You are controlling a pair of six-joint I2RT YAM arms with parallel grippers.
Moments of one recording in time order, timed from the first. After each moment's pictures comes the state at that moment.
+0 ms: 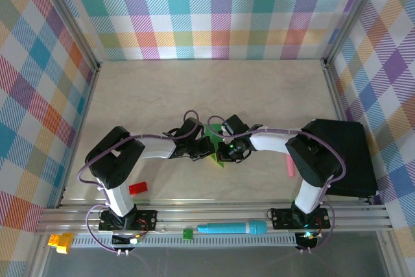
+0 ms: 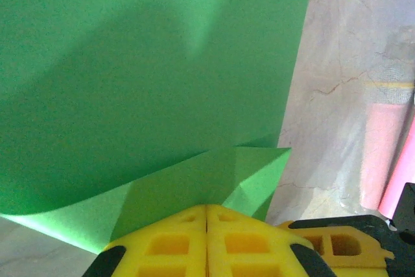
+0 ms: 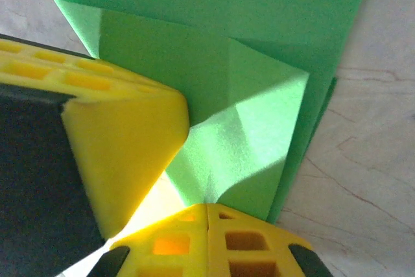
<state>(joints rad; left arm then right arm) -0.68 1.77 0.81 0.05 0.36 -0.96 0.71 1.76 0.89 -0.35 -0.41 0.56</state>
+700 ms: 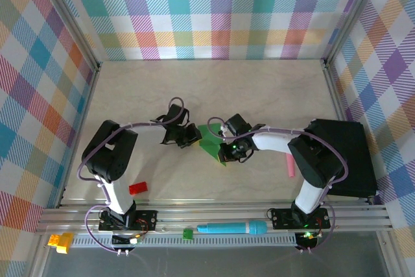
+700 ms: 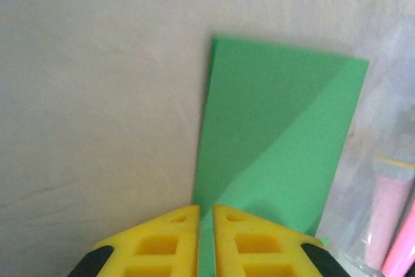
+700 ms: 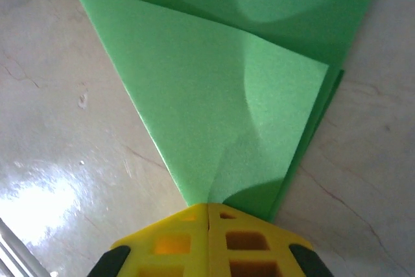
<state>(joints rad) -0.47 1.78 0.91 -0.12 0.37 -0.86 0.68 1.72 0.90 -0.38 -0.43 0.37</state>
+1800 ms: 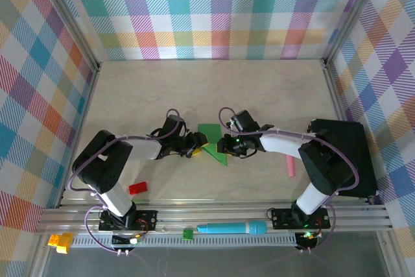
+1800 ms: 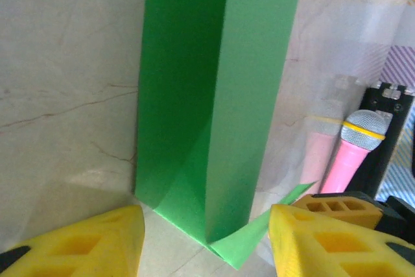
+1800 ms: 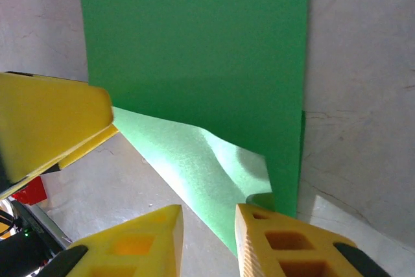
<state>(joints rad) -0.53 1.67 0.67 0.20 0.51 -1.08 0.64 1.64 0.84 -0.23 -0.44 0.70</state>
